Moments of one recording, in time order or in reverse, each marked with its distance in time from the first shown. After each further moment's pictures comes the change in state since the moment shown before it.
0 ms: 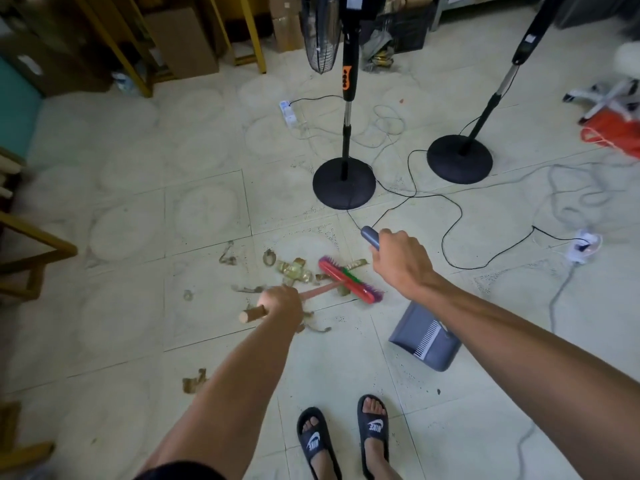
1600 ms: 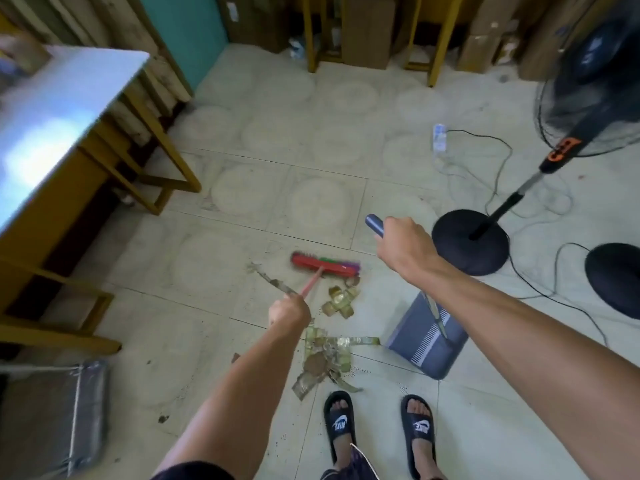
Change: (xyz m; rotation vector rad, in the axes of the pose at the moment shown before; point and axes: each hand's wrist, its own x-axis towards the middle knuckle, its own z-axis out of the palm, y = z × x) left_hand 0.104 -0.253 0.083 -0.855 -0.147 -0.535; right_hand 0.192 -0.327 0.033 -0.039 -0.129 -0.439
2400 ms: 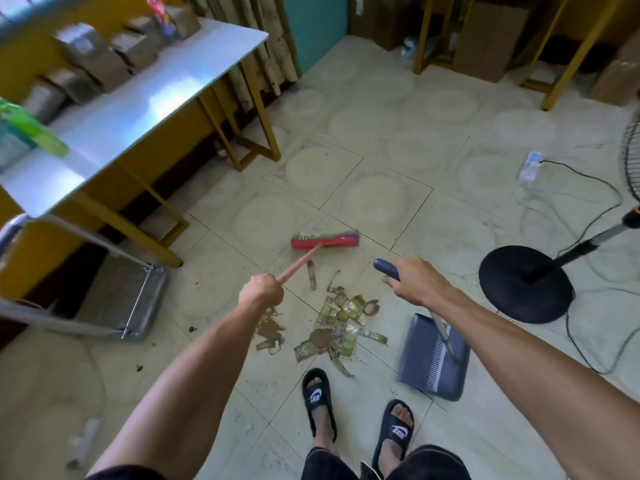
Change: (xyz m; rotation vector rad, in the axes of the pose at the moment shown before) left_hand -0.116 -0.025 0.012 -0.391 0.048 -0.399; right_hand -0.047 0.093 0.010 -0.023 -0.378 -0.435
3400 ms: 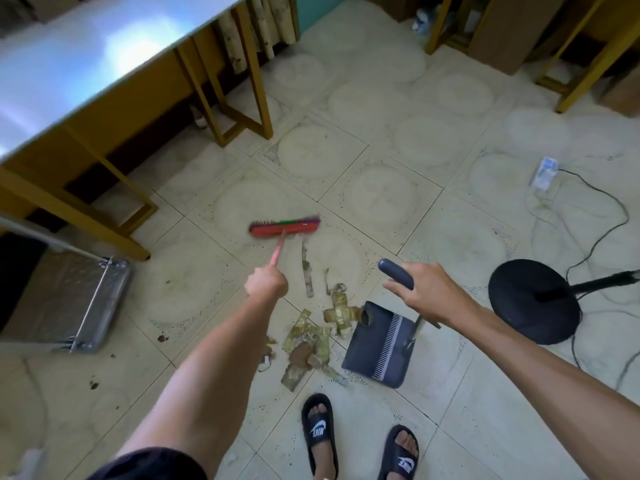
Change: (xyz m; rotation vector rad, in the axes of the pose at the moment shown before) left_hand 0.215 -0.006 -0.003 -0.085 -0.030 -0.028; right_hand 0.152 -0.065 0.041 0.134 -0.005 -0.053
